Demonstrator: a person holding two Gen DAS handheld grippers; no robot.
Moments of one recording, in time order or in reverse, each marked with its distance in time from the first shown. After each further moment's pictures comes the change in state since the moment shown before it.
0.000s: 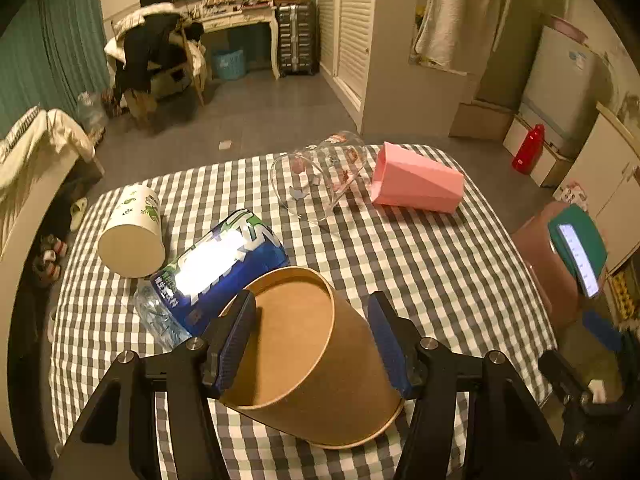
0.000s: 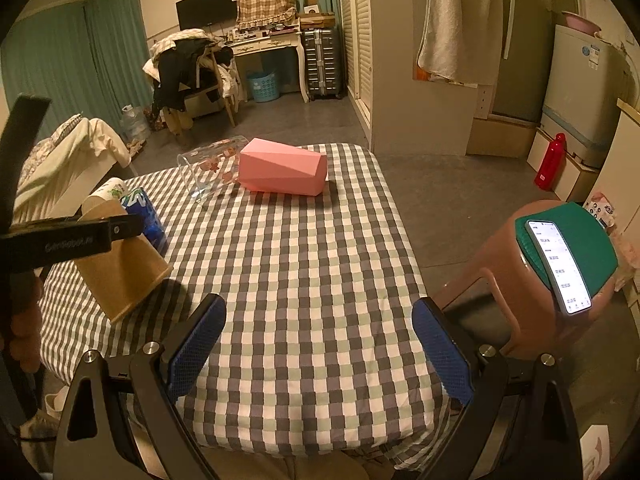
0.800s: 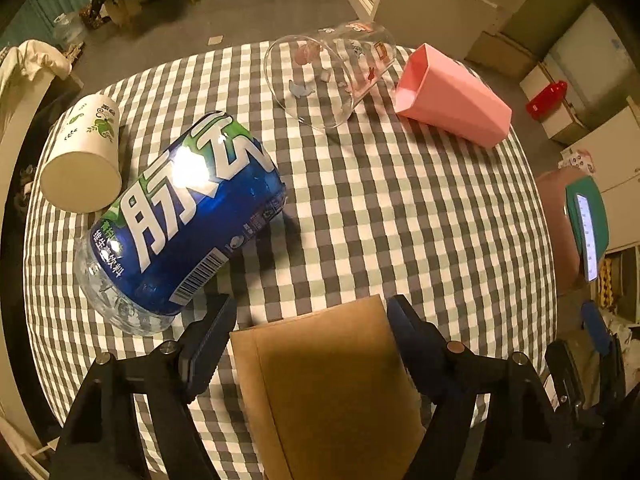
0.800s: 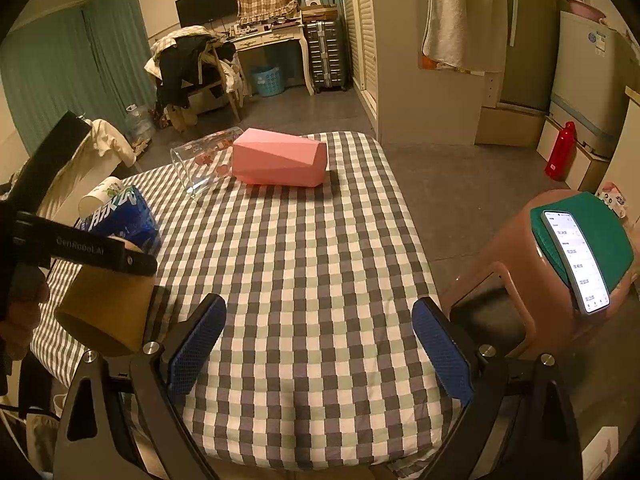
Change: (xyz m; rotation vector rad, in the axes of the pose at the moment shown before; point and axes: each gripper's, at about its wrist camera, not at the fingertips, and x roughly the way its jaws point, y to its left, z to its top) left arm 0.074 0.010 0.007 -0.072 0.423 -0.056; right arm 0.022 -0.010 0.001 0.018 0.023 0.041
